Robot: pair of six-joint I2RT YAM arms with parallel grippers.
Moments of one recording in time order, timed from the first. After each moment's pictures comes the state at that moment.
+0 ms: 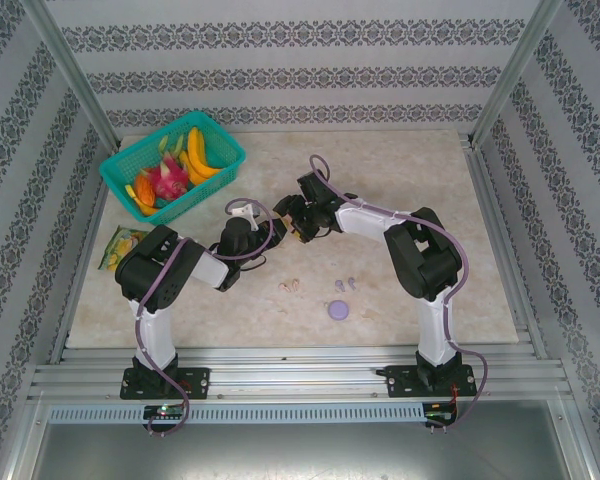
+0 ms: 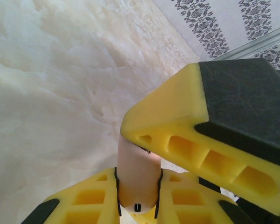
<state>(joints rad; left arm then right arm) -0.46 1.94 0.68 0.95 0.18 -0.93 0.56 2.06 1.40 -0.23 -0.31 1.31</state>
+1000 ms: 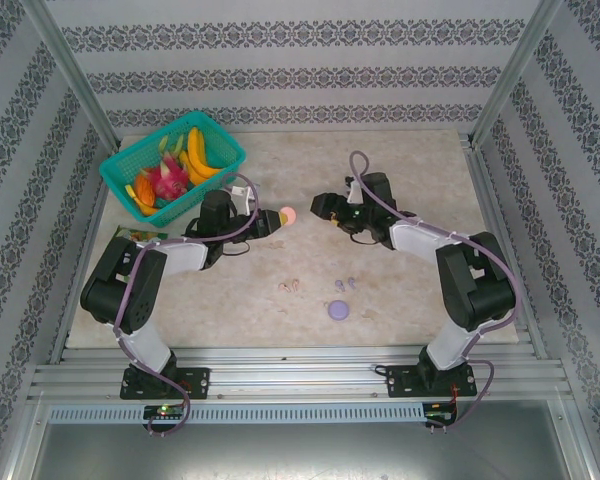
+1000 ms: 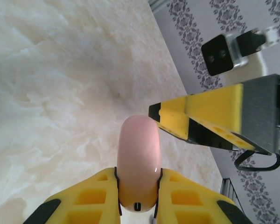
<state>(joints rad) -0.32 1.72 0.79 0.52 0.69 -0.69 0.36 1.71 0.97 0.12 -0.56 0.75</state>
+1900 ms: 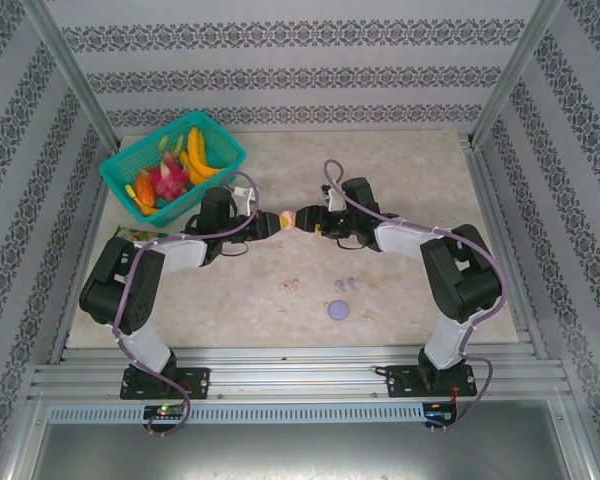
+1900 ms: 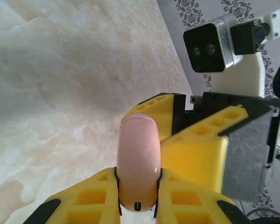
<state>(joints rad) -0.31 1.70 0.83 0.41 0.75 -0.65 0.42 1.79 1.00 0.14 -0.63 0.65</state>
